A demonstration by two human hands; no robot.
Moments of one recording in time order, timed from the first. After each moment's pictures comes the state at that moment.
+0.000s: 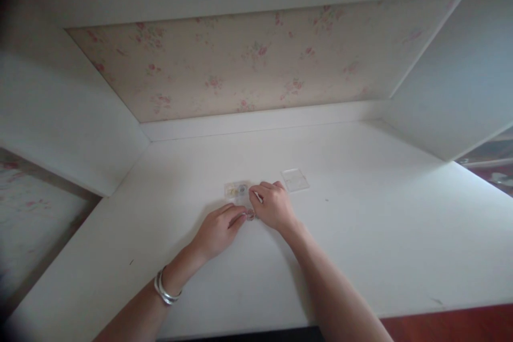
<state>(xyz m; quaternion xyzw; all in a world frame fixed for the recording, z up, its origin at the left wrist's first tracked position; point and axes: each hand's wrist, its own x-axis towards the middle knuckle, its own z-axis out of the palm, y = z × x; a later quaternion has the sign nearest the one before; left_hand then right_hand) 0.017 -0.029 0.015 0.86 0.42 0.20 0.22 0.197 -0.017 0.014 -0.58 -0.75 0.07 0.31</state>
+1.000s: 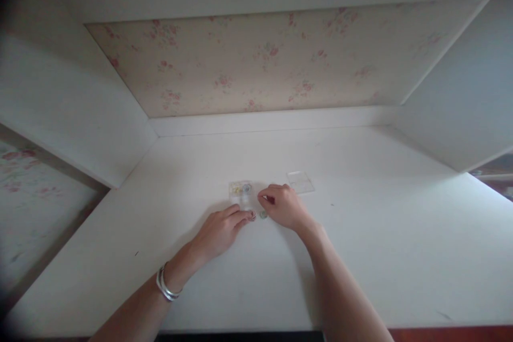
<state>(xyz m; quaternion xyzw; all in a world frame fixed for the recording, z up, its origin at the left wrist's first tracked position) 0.009 -0.030 0.008 0.90 0.39 0.16 0.15 0.217 -0.017 0.024 -0.54 -0.78 0.16 0.27</state>
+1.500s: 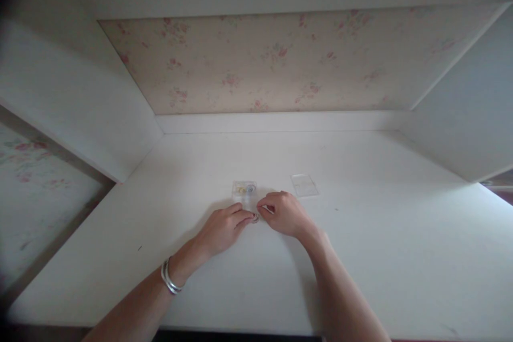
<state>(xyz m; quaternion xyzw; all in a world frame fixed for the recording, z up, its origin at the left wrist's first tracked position) 0.008 -0.029 0.008 0.89 0.40 0.16 0.12 0.212 -0.023 0.027 -0.51 -0.81 0.19 0.22</state>
